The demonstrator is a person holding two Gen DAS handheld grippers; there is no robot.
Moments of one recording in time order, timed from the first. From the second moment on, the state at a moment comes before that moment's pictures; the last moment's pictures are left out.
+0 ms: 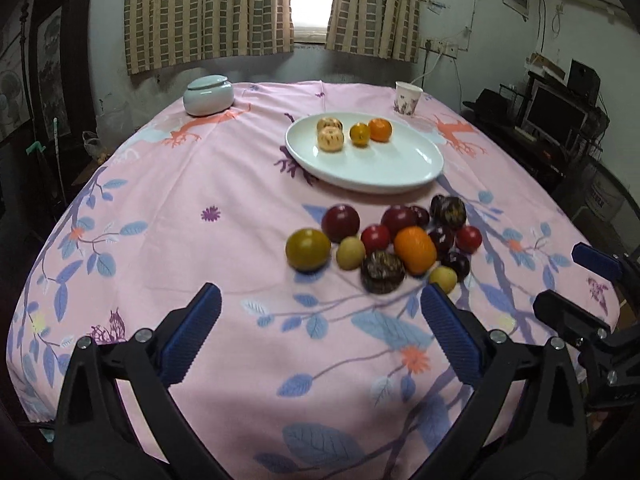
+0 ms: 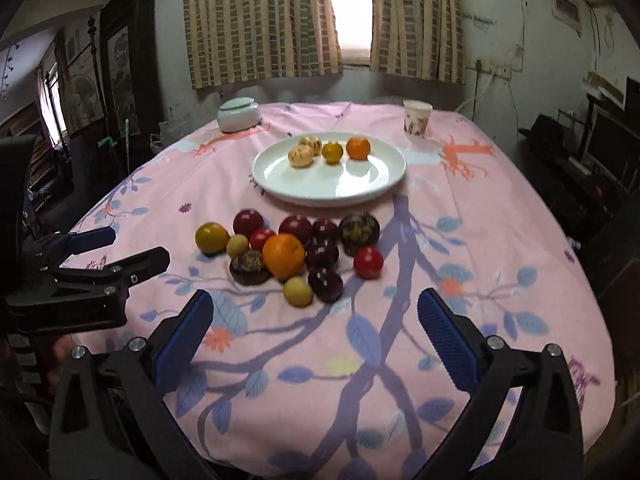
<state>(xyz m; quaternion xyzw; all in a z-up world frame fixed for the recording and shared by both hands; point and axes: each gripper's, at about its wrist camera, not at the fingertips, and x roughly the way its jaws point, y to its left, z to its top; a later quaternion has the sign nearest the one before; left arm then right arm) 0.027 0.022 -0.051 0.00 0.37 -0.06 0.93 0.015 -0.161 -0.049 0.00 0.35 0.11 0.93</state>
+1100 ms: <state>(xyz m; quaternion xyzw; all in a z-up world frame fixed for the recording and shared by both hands) 0.072 0.052 -0.084 -0.03 0.41 -0.05 0.91 0.091 -0.124 -0.107 -0.04 0.44 0.16 0.88</state>
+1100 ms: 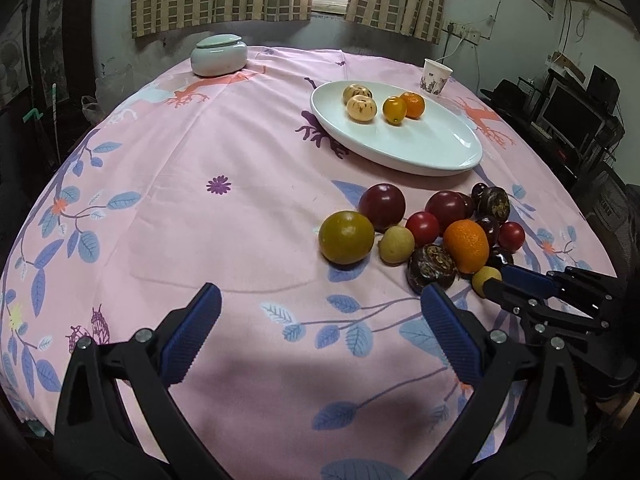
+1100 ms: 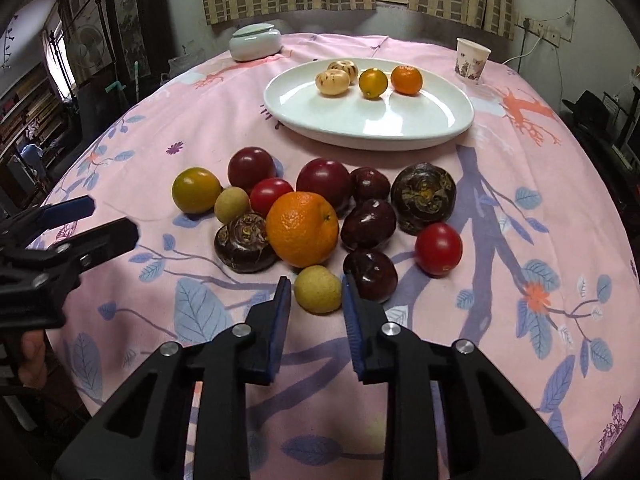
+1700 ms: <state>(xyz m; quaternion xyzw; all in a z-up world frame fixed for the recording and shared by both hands) 0.129 0.053 -0.110 -0.04 0.44 -0.07 0.89 0.074 -0.137 -0.090 0.00 0.43 0.18 0.89</state>
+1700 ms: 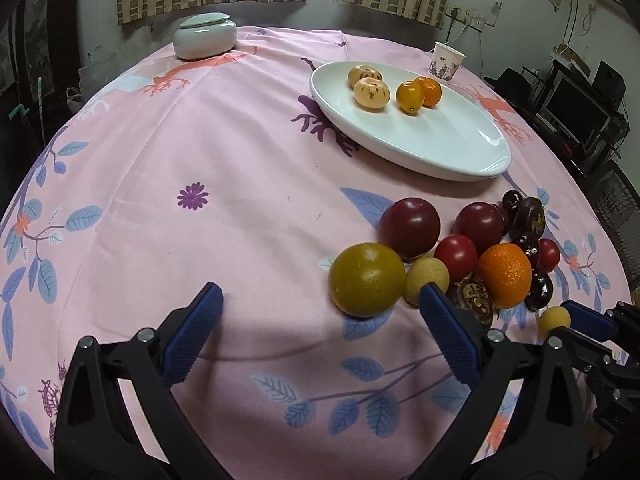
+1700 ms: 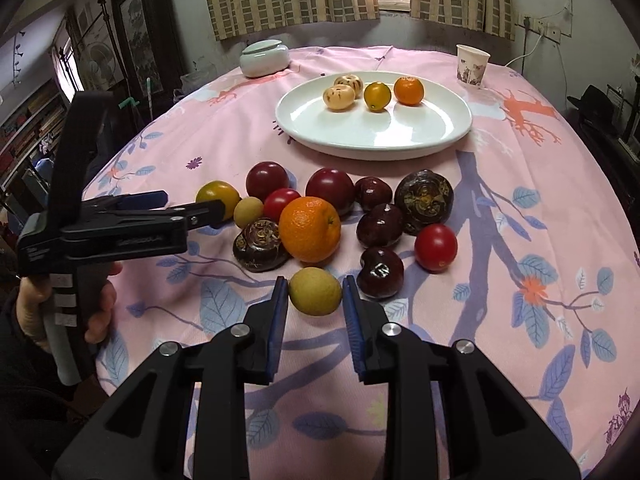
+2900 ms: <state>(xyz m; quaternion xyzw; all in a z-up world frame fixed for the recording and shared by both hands) 0.240 0.003 -0.035 -0.04 0.40 -0.15 0.90 0.220 -0.142 -0.039 -0.05 0.38 0.21 0.90</state>
